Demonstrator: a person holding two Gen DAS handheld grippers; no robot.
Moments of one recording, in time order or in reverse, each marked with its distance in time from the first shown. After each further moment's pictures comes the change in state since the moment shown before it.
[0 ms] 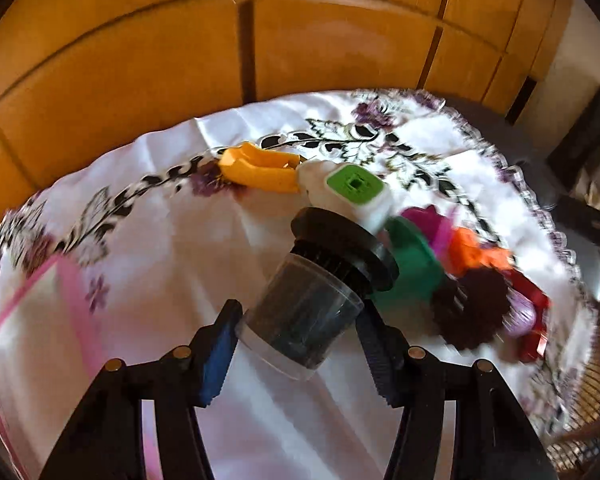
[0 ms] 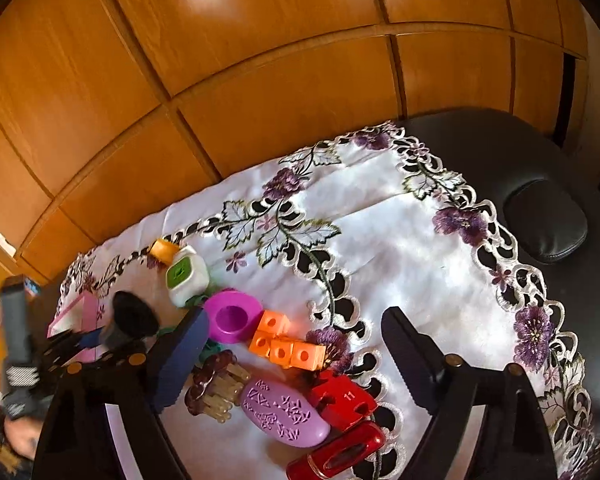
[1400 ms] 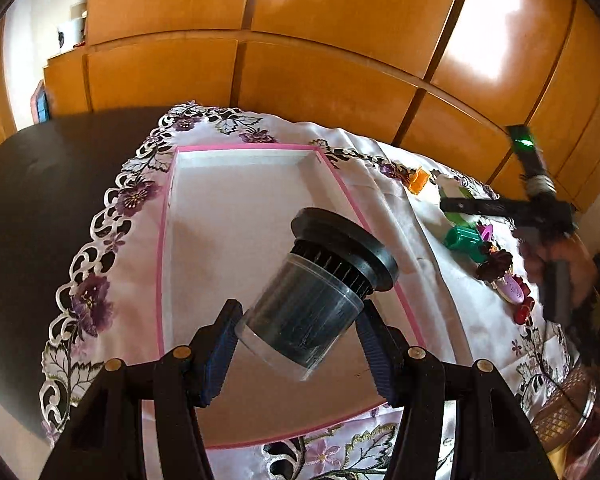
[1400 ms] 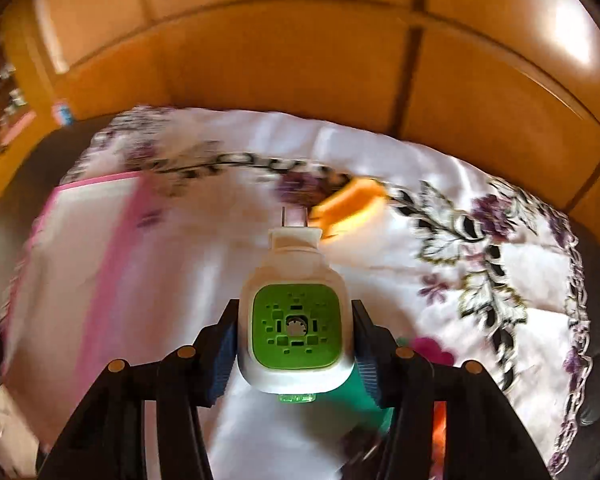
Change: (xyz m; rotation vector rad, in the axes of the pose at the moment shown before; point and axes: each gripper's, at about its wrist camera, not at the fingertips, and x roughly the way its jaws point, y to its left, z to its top) left arm -0.155 0.111 -0.184 -0.437 -0.197 0.109; right arm 0.087 0.188 -0.020 -0.577 0.230 0.092
